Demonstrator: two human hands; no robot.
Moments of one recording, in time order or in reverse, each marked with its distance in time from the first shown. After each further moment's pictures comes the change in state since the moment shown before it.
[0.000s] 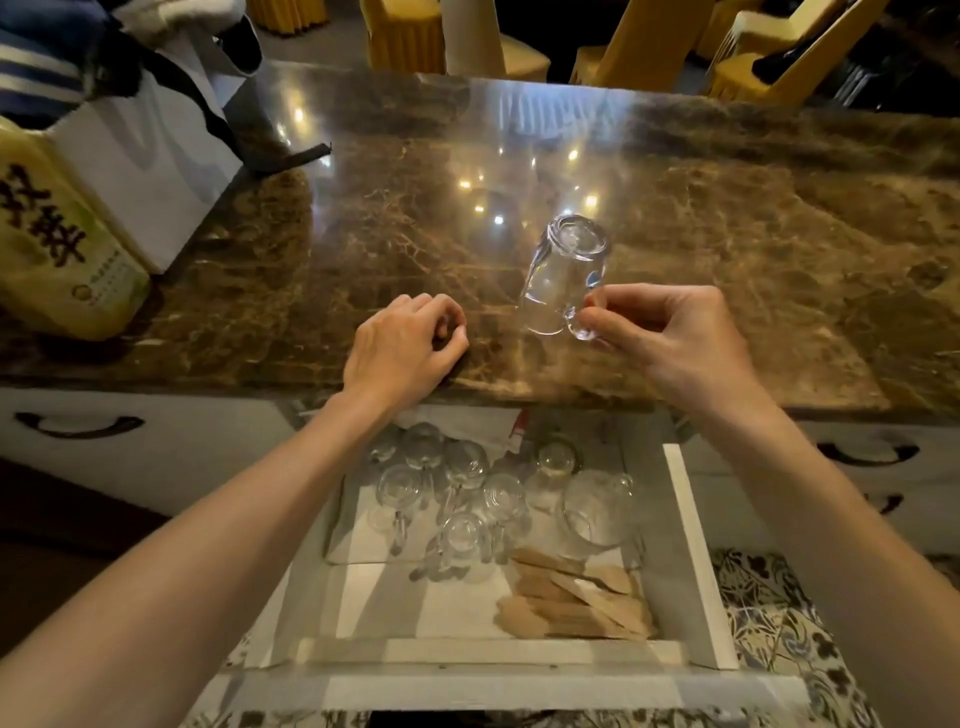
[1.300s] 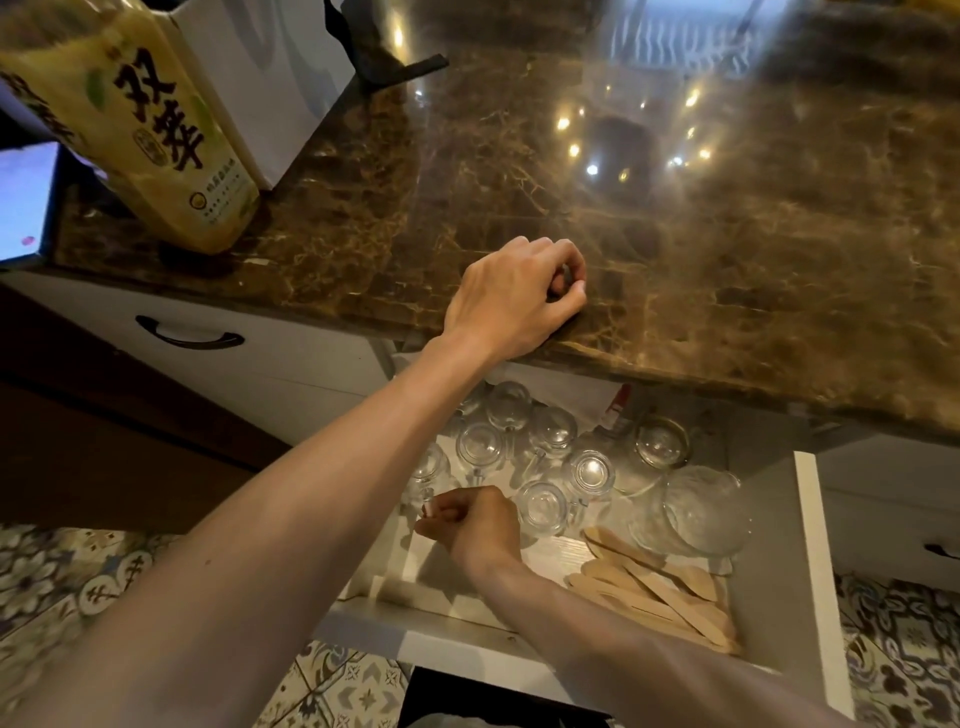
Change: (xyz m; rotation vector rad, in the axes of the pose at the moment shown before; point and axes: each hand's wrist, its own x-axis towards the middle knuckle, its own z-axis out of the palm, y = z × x) left_hand -0.027 -0.003 -0.008 -0.101 -0.065 -0.061; right_hand -0.139 0.099 0.229 0.033 -0.396 0.825
